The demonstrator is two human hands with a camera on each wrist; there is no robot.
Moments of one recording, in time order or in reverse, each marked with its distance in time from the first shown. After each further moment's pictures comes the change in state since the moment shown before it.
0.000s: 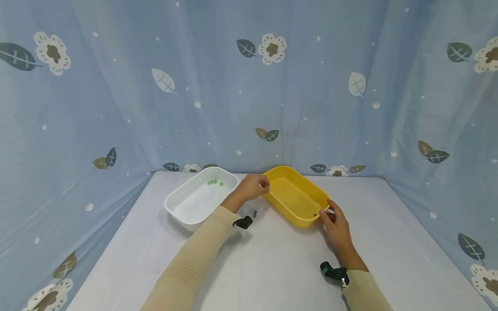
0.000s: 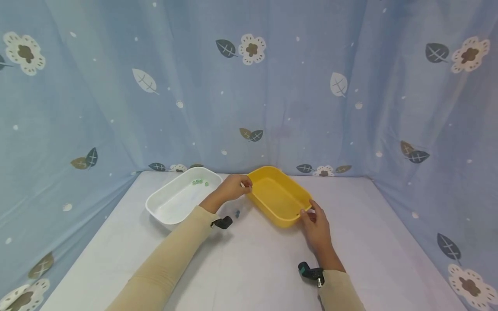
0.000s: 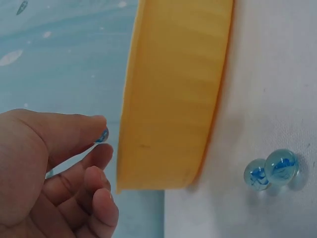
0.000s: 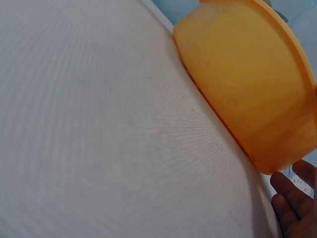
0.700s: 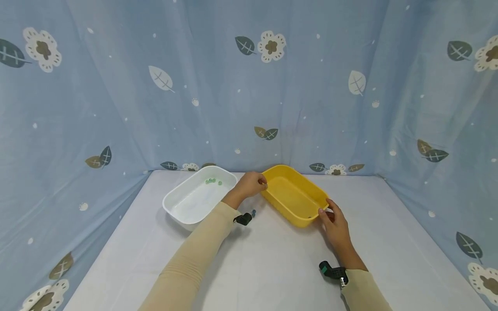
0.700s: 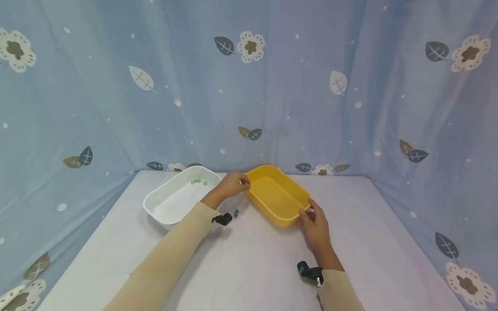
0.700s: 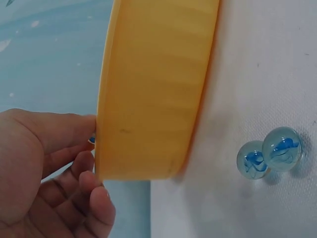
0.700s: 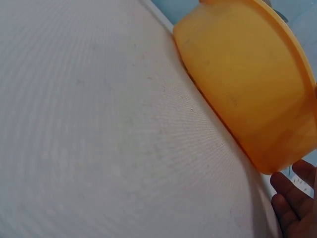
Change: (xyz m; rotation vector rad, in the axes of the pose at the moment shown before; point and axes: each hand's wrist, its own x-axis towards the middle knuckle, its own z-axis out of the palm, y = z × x) left_hand 0.013 -0.010 0.003 0.023 0.008 -0.055; right_hand 0.001 0.001 0.002 -0.003 0.011 -0.006
